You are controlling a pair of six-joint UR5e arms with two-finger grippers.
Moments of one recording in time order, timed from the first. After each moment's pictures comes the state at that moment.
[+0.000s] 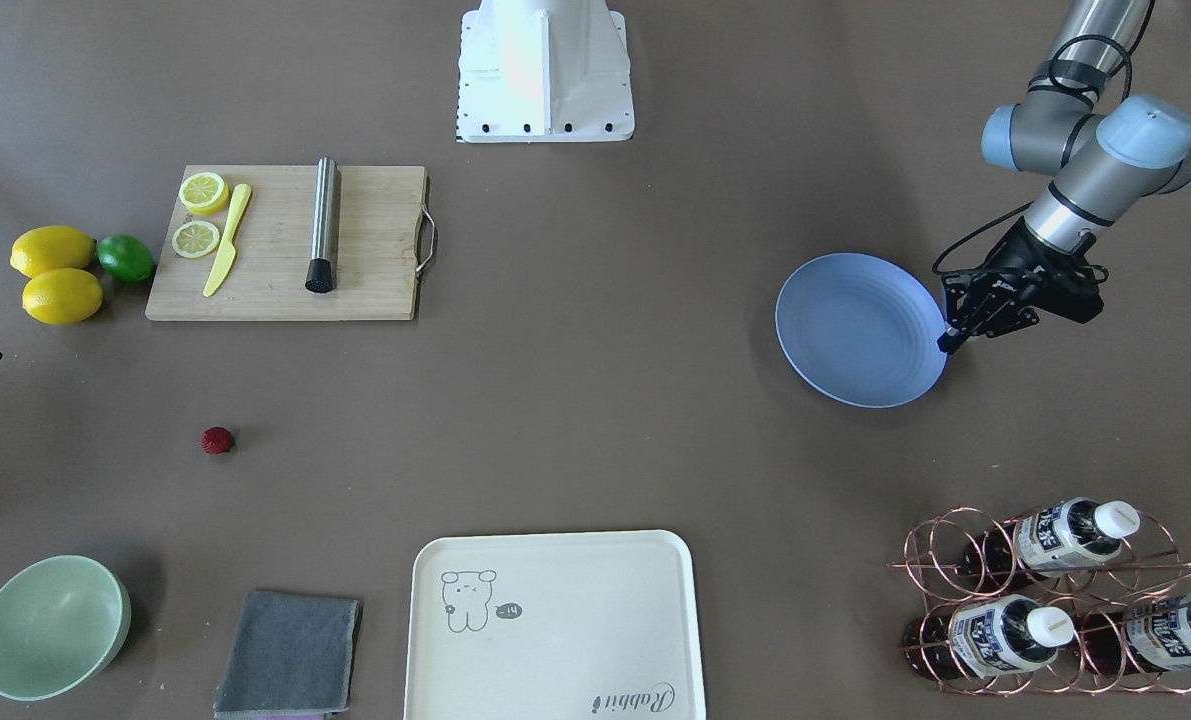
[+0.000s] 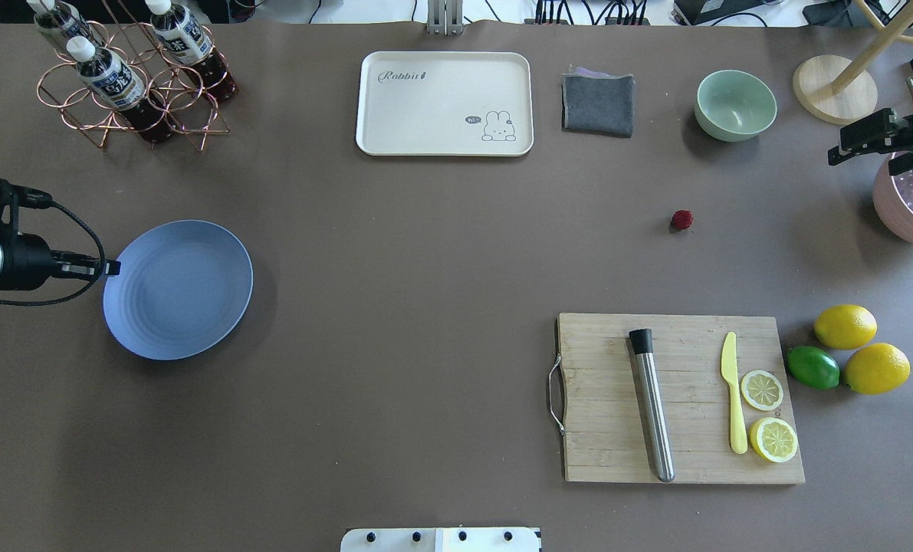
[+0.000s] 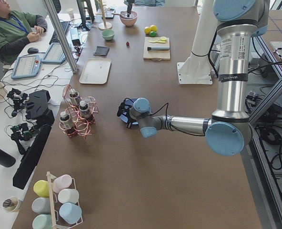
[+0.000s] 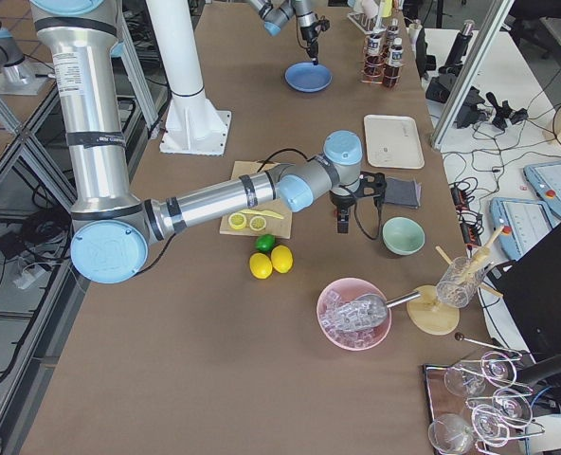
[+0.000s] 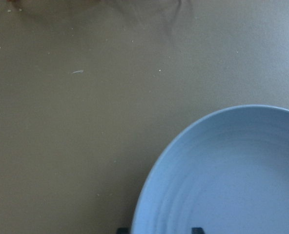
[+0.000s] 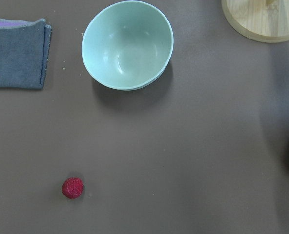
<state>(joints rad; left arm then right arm) -0.85 -1.56 -1.50 -2.73 -2.02 -0.89 1.24 -1.46 1.76 -1.27 2.32 0.73</state>
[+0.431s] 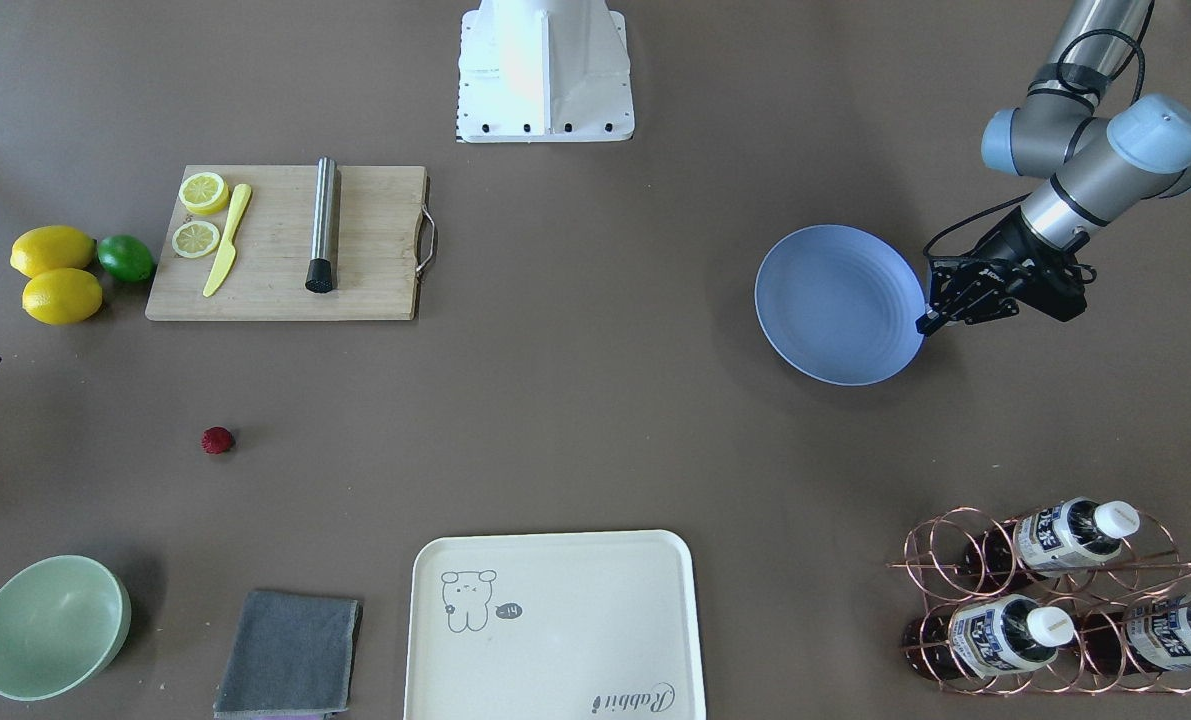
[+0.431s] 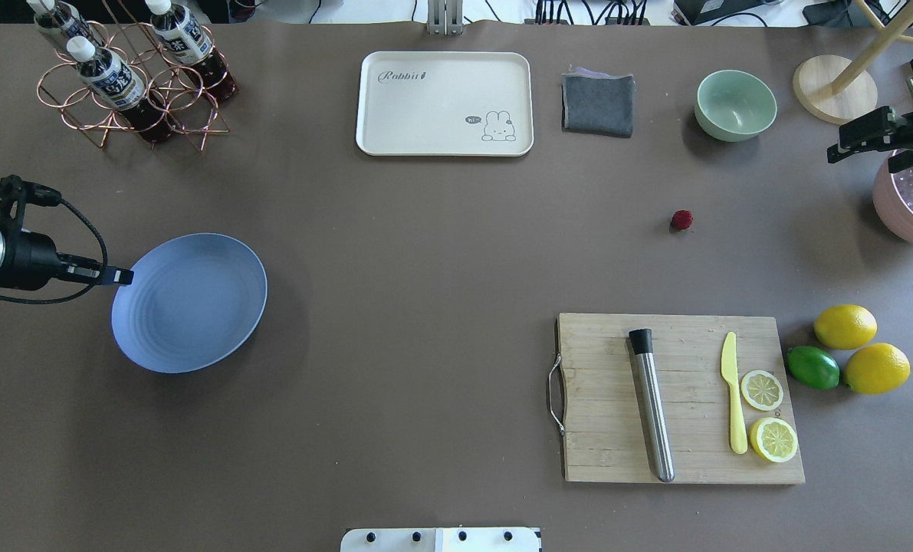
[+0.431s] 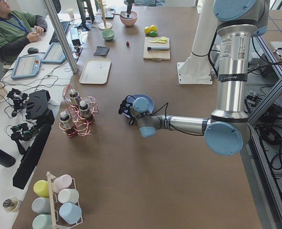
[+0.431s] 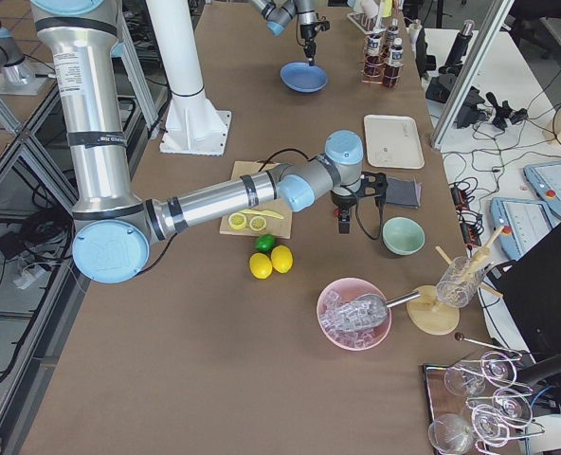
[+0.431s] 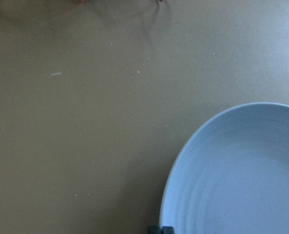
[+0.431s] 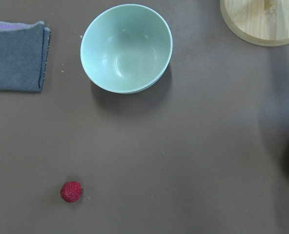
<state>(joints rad) -0.90 -1.61 -1.51 -2.71 -2.22 -0.91 1.24 -1.45 1.76 -1.27 2.31 0.73</state>
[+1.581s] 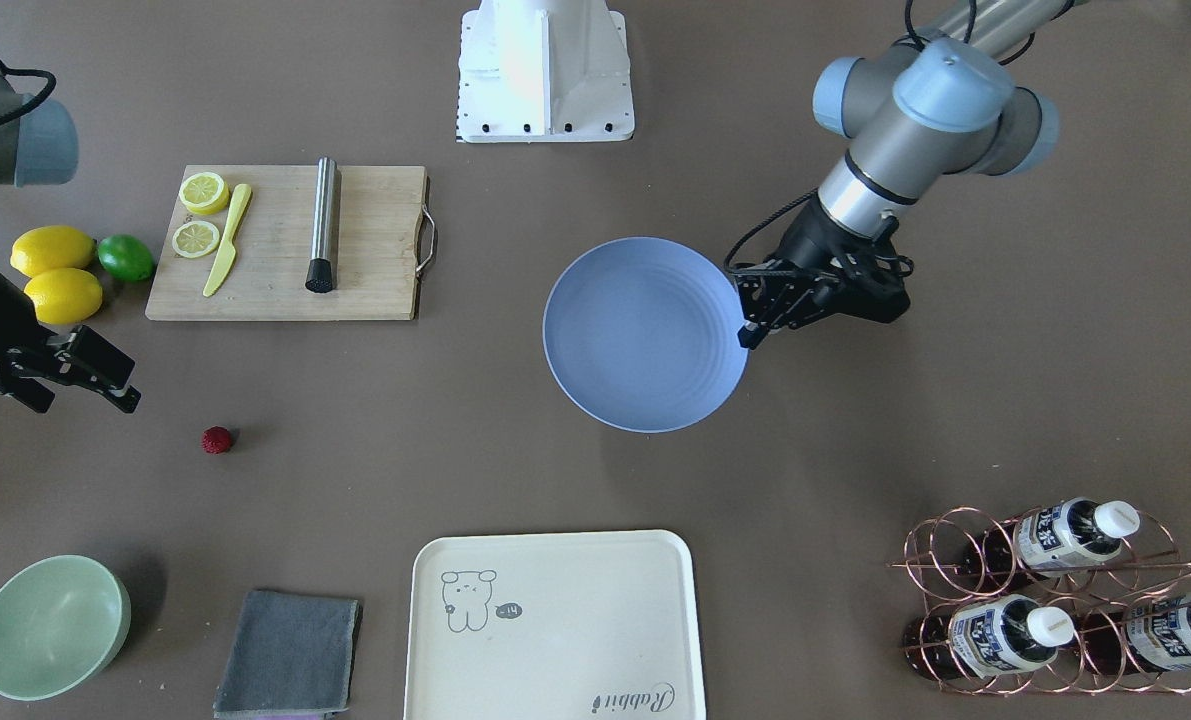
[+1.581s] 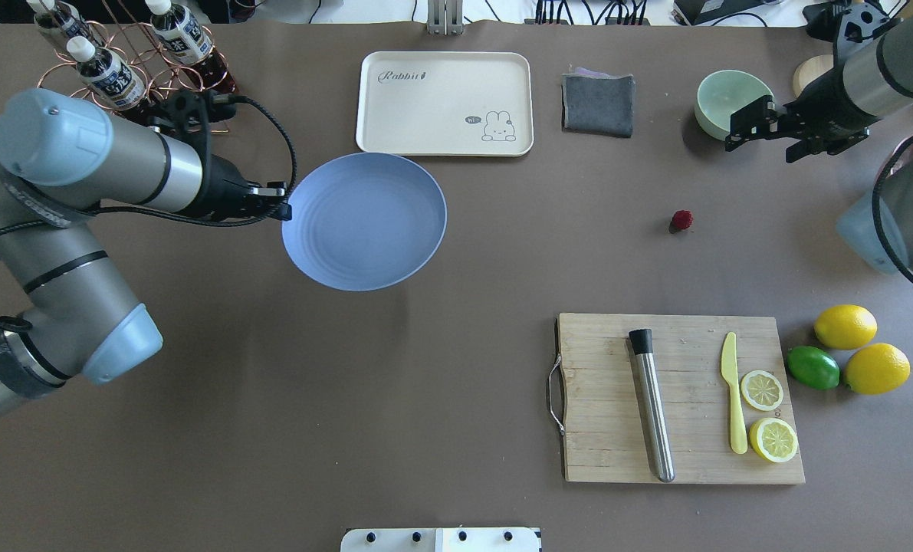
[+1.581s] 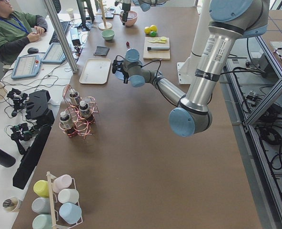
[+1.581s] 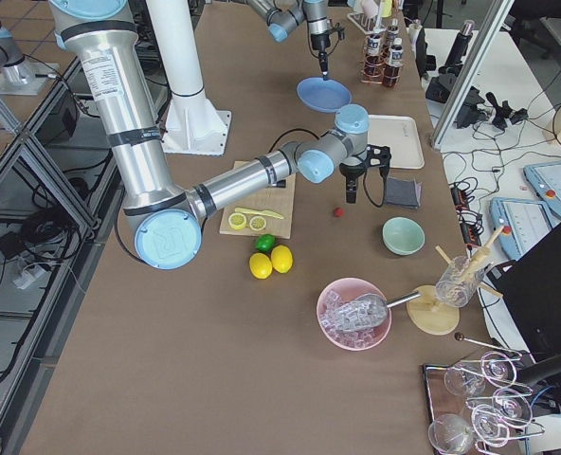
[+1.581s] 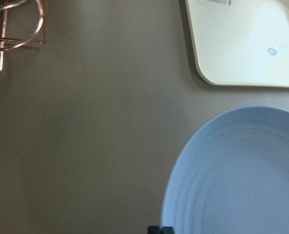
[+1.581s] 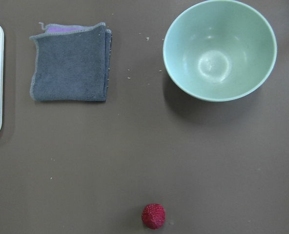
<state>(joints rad) -0.72 -1.99 -1.75 -2.10 -1.94 -1.22 1.07 -1.28 1.70 -1.27 2.19 0.94</state>
